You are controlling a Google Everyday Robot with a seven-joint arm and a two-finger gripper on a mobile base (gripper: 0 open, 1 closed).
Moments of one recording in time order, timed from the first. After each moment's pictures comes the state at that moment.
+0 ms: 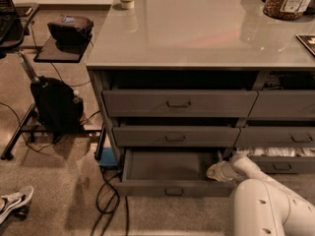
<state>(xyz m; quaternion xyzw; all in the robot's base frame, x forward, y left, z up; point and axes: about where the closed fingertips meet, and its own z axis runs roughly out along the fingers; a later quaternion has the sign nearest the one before) 0.676 -0.310 0.159 -0.62 0.74 0.04 0.26</state>
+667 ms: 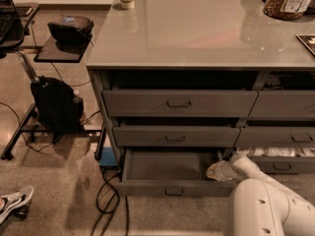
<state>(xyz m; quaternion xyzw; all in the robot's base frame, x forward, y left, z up) 0.676 -0.310 0.159 -0.62 0.74 0.04 0.26</state>
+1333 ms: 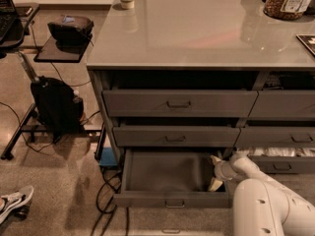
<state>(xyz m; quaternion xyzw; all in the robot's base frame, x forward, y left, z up) 0.676 -0.309 0.158 -0.62 0.74 0.04 0.26</state>
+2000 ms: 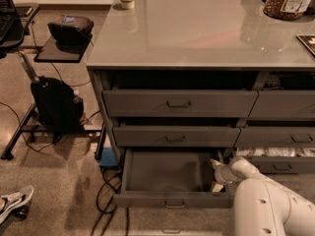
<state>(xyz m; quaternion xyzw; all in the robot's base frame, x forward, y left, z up) 0.658 -0.310 0.147 -0.63 0.74 0.04 0.24</state>
